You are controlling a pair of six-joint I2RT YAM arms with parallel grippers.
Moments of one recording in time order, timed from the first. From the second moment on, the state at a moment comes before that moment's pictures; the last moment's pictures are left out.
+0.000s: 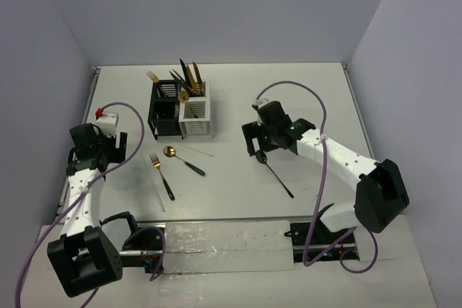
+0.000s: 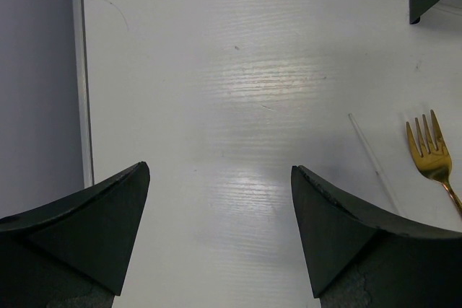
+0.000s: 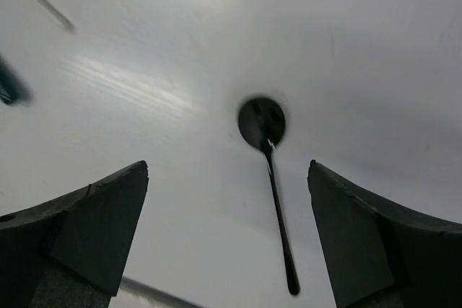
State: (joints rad) left arm 0.30 0.96 0.62 -0.36 0.08 0.40; right arm 0.61 1.37 1.02 -0.53 0.06 0.25
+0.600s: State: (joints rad) left arm 0.30 0.93 0.62 -0.38 0.08 0.40; right arm 0.54 1.70 1.00 -0.71 -0.02 0.23
